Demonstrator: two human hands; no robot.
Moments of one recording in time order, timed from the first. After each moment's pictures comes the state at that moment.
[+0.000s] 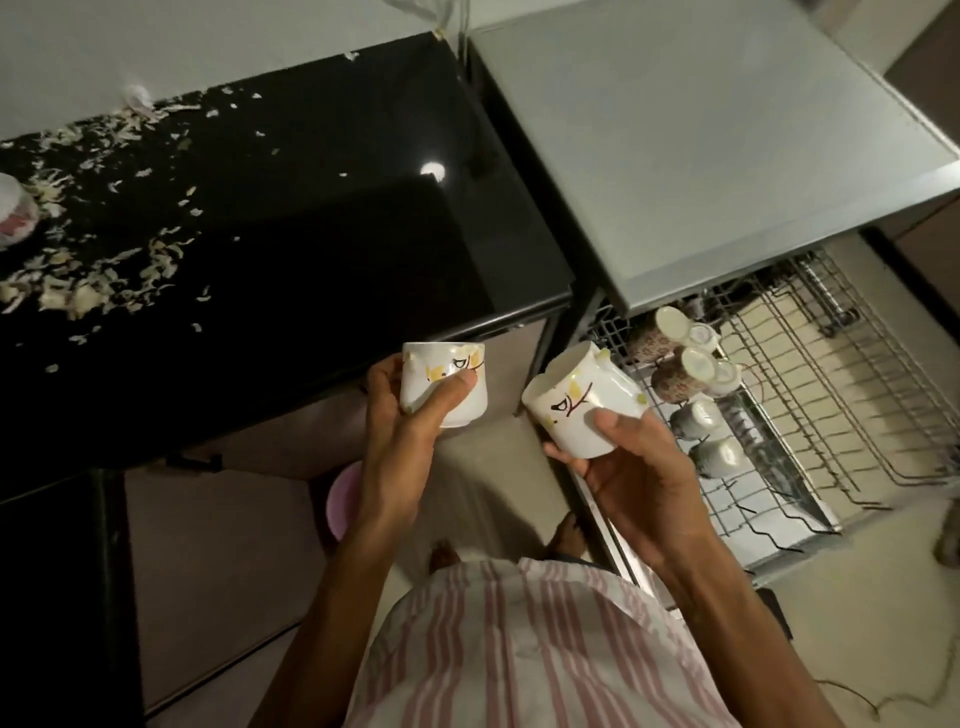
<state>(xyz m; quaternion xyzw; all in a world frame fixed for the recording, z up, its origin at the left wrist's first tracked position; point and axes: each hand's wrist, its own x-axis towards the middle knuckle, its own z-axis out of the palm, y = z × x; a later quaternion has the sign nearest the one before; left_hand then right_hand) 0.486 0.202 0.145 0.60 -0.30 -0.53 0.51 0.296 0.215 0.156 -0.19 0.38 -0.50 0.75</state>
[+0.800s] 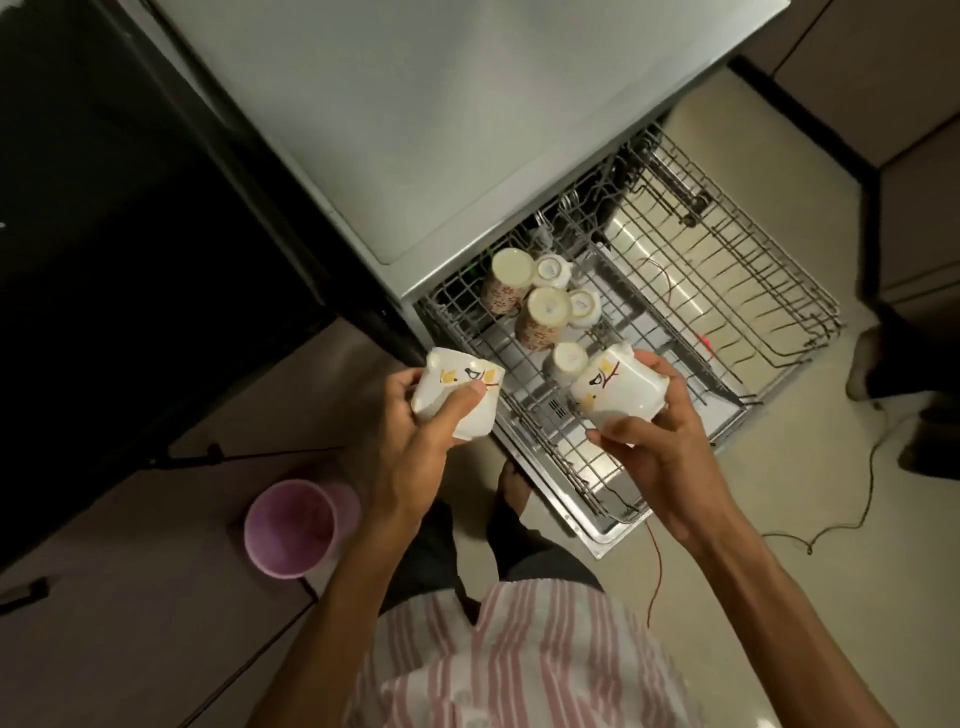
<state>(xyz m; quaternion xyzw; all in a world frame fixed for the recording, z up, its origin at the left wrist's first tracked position) 0.259 0.149 0.088 0.63 -0.34 -0.62 0.31 0.050 0.212 0.087 -0.10 0.55 -0.55 0.62</state>
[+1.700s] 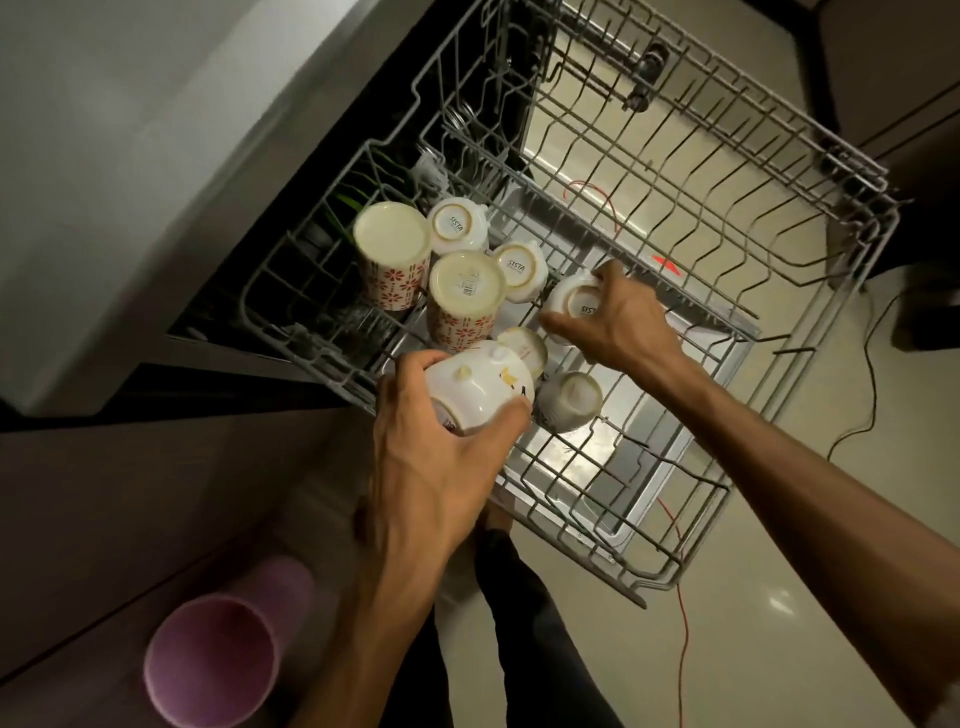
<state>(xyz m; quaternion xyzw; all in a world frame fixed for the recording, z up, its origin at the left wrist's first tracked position) 0.163 0.089 -0.080 0.61 -0.61 -0.50 0.10 -0.050 0.098 -0.167 -0.35 0.86 -0.18 0.33</state>
